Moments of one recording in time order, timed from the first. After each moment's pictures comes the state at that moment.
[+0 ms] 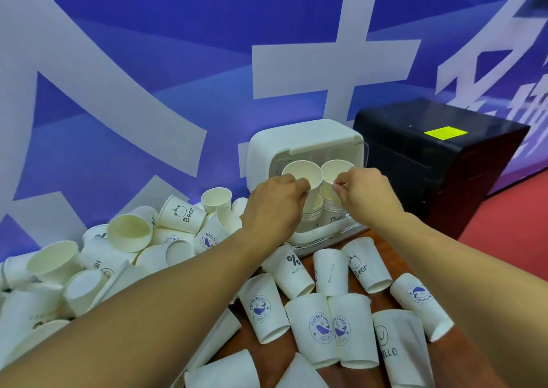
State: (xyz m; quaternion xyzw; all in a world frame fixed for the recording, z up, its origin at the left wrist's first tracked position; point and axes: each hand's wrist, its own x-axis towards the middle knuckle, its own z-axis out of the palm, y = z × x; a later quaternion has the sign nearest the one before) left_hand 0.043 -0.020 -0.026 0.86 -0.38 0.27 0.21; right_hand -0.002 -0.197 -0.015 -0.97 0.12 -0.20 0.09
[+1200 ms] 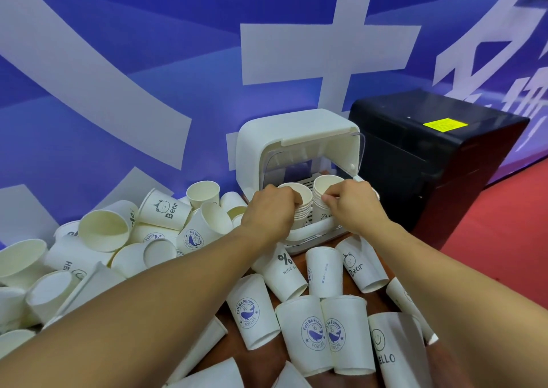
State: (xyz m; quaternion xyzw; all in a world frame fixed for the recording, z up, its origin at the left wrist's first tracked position) left_hand 0.061 -0.038 -0.053 0.93 -0.32 0.06 0.17; right_hand 0.019 -0.211 -0.062 -0.96 0.16 -0.14 0.17
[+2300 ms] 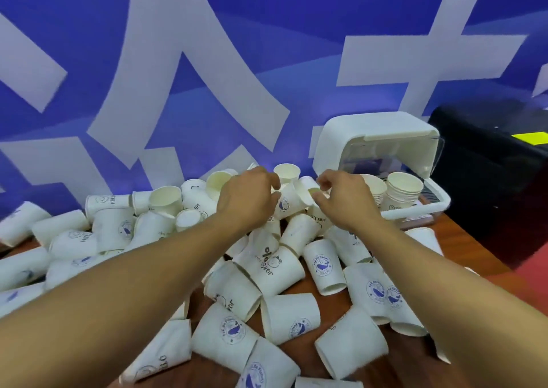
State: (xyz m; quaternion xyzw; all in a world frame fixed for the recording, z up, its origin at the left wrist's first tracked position) left_hand 0.018 0.146 -0.021 0.96 -0.17 0.15 0.13; right_hand -0.009 -0.043 -0.022 -0.97 0.01 -0.17 0.19
